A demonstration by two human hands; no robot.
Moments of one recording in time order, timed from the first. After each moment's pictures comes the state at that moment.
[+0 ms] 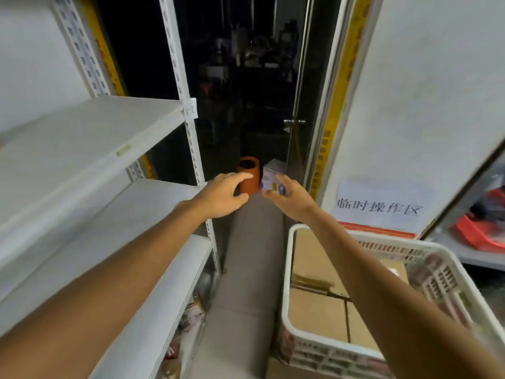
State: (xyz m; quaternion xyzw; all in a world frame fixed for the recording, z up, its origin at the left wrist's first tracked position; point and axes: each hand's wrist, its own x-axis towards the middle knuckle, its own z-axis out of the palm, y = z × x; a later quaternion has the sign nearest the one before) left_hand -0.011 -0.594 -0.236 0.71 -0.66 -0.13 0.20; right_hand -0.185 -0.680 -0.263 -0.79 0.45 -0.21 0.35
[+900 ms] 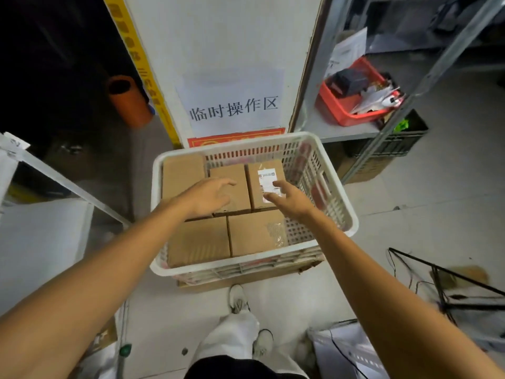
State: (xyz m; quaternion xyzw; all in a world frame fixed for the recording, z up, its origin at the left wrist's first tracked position) left_hand -0.332 -0.706 -0.419 0.60 -0.73 -0.33 0.02; right_hand -0.561 -0.691 -0.427 -0.61 0.64 -0.13 0.44
